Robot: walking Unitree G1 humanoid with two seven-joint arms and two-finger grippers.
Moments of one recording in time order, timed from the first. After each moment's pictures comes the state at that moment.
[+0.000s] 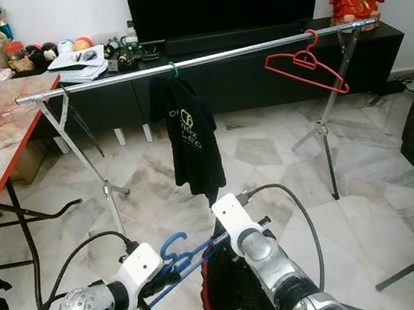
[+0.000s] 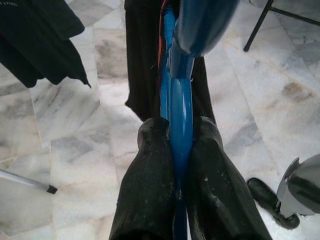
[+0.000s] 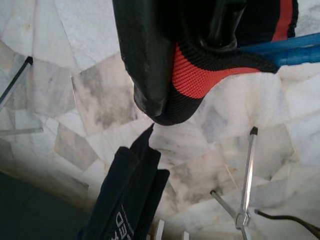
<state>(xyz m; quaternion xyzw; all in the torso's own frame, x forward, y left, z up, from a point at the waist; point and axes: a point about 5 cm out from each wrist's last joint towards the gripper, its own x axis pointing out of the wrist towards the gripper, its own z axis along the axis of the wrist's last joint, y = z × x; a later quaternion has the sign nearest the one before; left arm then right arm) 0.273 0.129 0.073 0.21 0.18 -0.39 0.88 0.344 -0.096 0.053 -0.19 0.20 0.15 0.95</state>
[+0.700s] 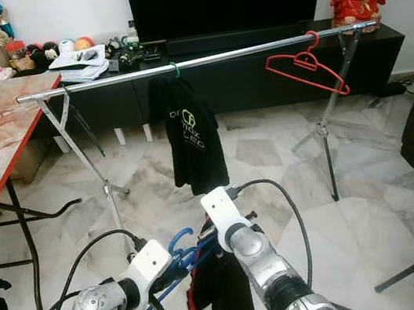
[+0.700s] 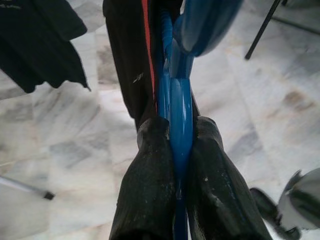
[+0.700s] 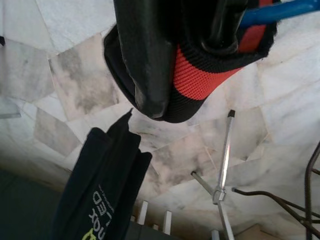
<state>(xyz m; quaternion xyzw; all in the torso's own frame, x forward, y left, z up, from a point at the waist) 0.277 0.115 0.069 0.18 0.17 -0.39 0.88 0.343 -0.074 0.063 -0.15 0.18 0.19 0.95</state>
